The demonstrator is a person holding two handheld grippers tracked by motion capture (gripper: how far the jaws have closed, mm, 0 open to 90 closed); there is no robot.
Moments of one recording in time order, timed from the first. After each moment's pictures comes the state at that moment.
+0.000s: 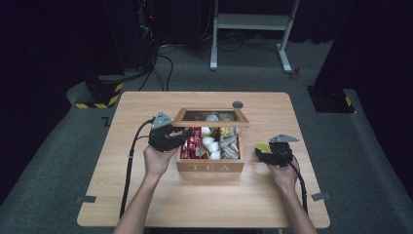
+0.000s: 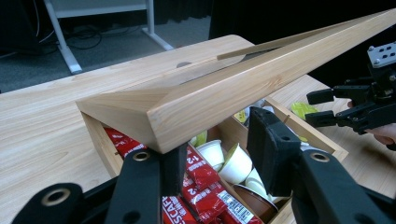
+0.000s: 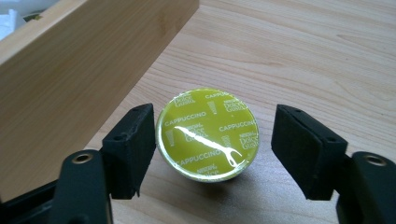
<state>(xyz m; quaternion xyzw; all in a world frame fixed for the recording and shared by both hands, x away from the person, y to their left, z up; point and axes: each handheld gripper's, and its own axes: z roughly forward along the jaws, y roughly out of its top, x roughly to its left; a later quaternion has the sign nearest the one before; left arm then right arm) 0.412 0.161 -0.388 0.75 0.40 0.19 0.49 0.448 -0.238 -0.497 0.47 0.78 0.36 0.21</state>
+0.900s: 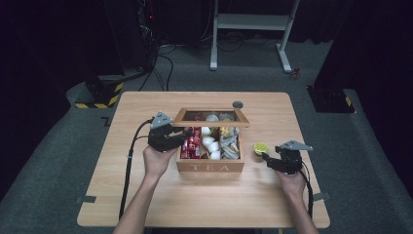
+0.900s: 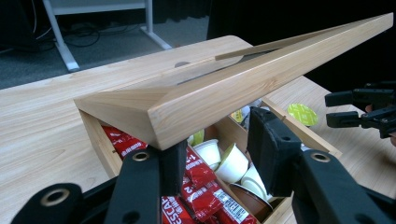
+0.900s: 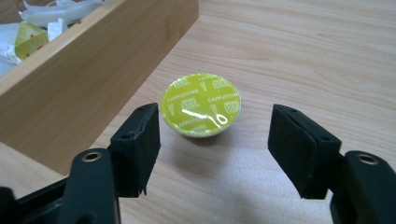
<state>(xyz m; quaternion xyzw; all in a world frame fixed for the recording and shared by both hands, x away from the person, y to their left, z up) 0.411 0.162 -0.386 0.74 0.41 0.19 0.50 0.417 -0.262 -0.490 0.47 0.76 0.39 0.21</state>
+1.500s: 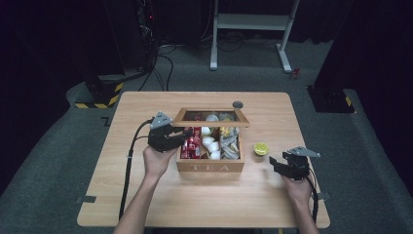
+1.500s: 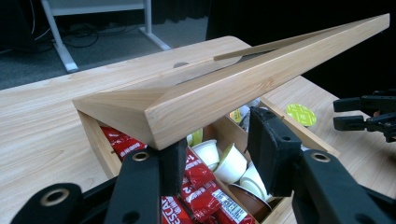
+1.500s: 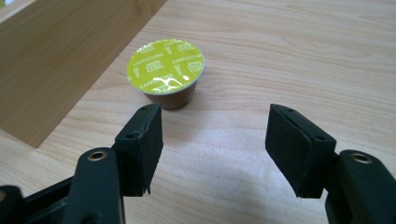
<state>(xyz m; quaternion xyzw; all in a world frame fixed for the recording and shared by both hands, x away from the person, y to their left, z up) 0.410 0.162 -0.386 0.74 0.40 0.18 0.50 0.403 -0.282 -0.499 0.51 0.74 0.38 0.22</state>
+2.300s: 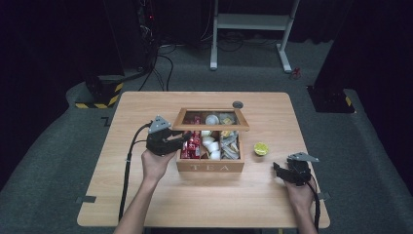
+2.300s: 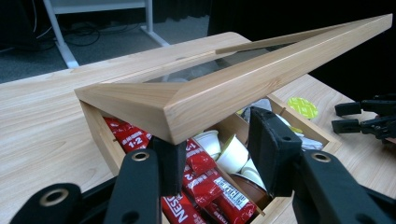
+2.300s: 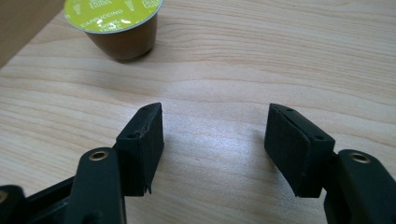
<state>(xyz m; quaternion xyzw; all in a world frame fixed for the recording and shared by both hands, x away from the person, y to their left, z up) 0.403 0.166 -0.394 0.74 0.41 0.18 0.50 0.398 -0.290 -0.522 0.53 0.75 0.32 0.23</state>
